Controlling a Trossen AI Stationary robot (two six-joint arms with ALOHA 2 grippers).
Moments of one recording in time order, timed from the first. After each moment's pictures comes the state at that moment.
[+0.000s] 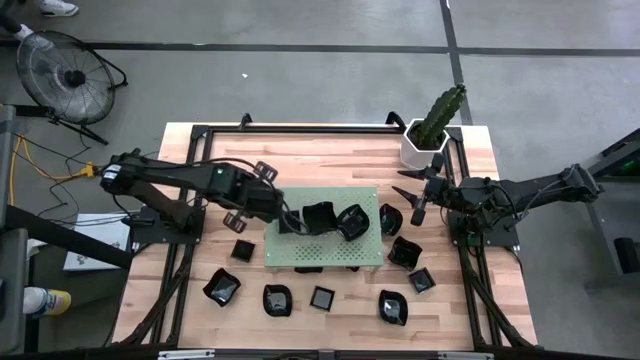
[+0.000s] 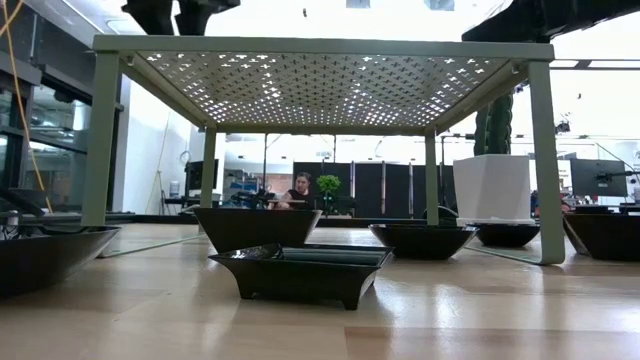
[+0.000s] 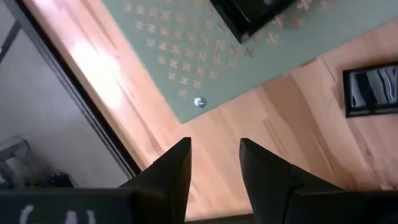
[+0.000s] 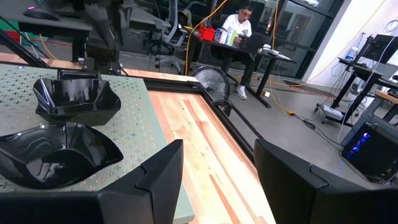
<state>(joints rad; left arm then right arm) -0.16 1.45 1.51 -1.44 -0.40 0.42 0.18 0.60 0.48 -0.02 0.59 -0.16</state>
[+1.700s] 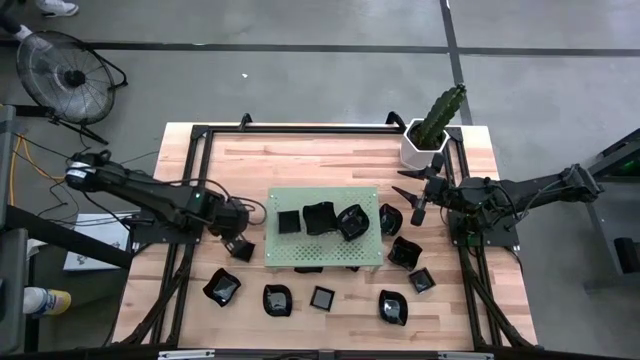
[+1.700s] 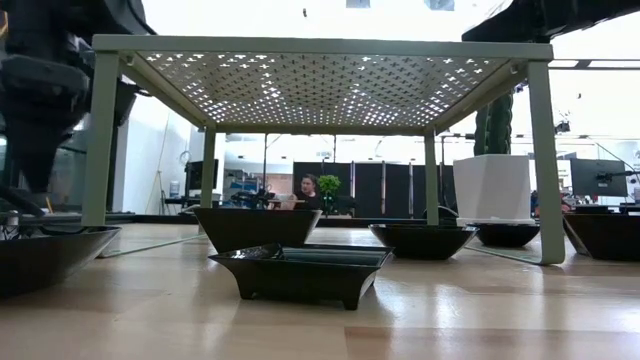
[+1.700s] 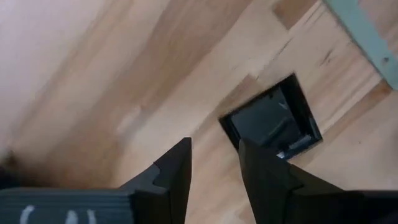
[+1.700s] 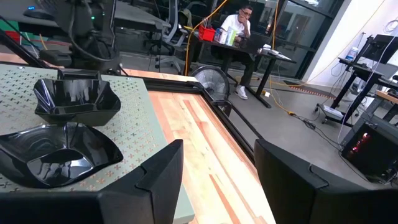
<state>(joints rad) -0.21 1.04 0.62 -0.95 0.02 -0.97 0.18 0.60 0.48 -0.02 0.59 -0.16</state>
